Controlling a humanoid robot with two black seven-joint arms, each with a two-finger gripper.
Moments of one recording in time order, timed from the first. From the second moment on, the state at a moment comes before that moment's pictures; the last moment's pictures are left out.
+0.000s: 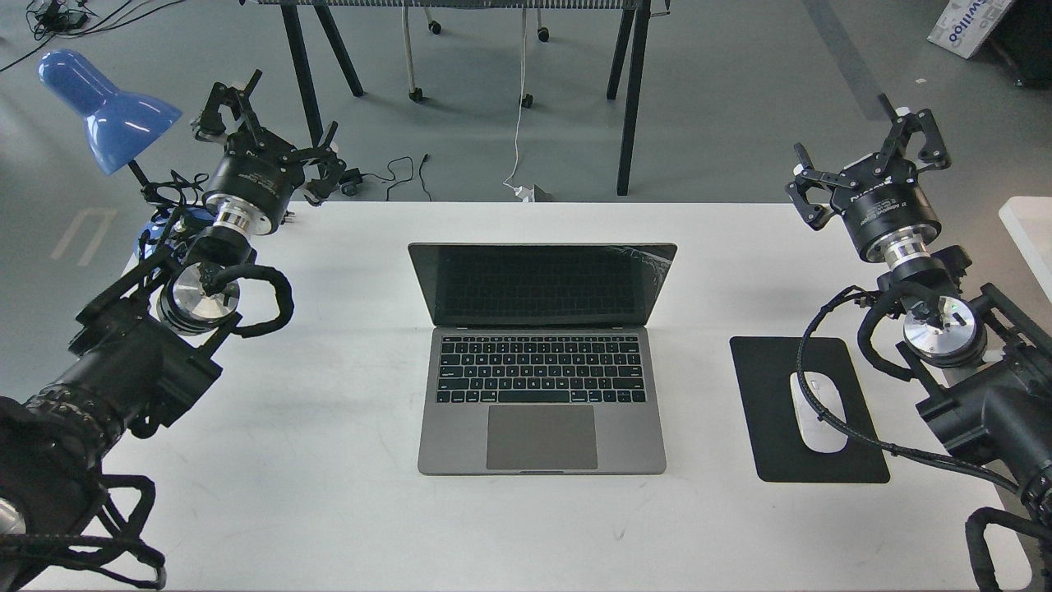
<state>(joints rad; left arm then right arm) -0.82 0.21 -0.81 -0.48 -0.16 -0.49 -0.32 0.64 -0.30 1.07 0.67 -0.01 0.43 0.24</state>
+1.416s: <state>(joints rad) -0.82 0.21 -0.81 -0.48 -0.16 -0.49 -0.32 0.76 -0.18 0.57 0.71 -0.02 0.44 0.22</state>
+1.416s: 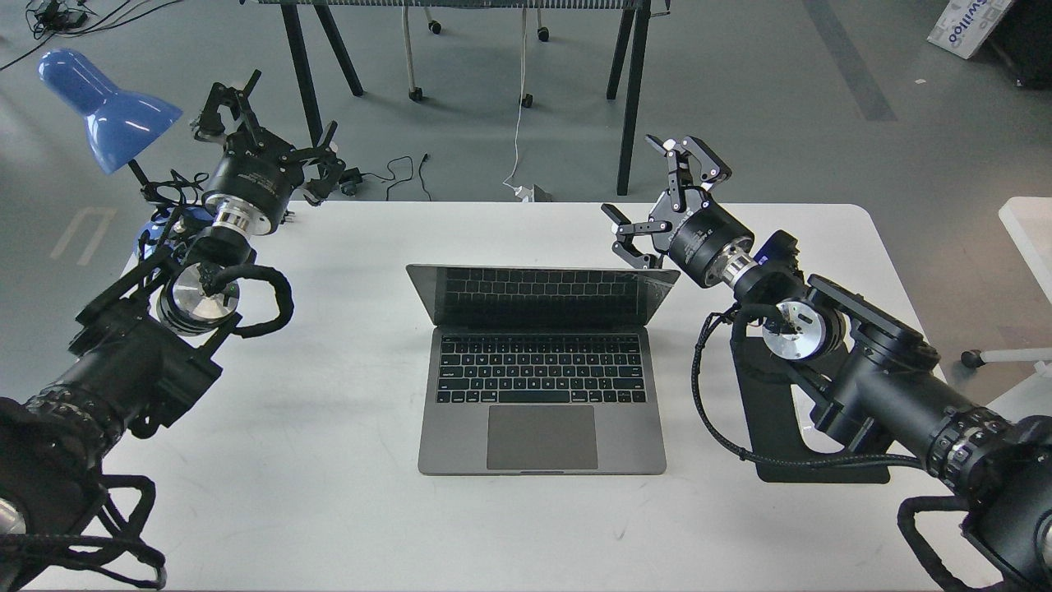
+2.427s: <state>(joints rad) -0.82 0.21 -0.81 -0.48 -0.16 -0.49 -0.32 0.65 -0.26 0.30 0.88 -0.43 0.42 0.22</state>
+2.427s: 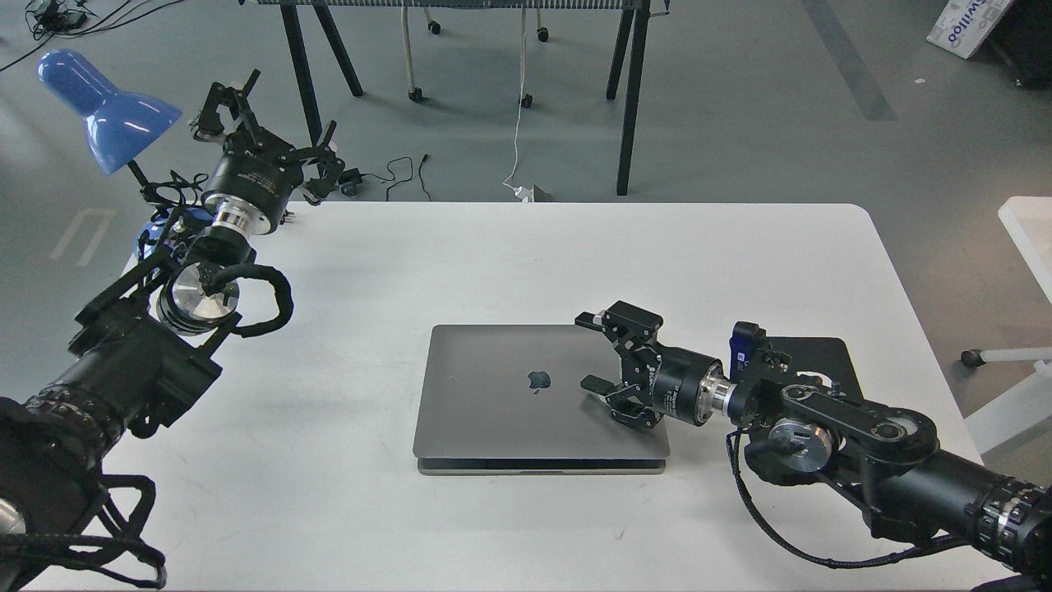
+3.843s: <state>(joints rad) -0.82 0.21 -0.81 -0.48 -0.16 -0.49 -0.32 0.65 -0.34 1.10 0.76 -0.07 0.45 0.08</state>
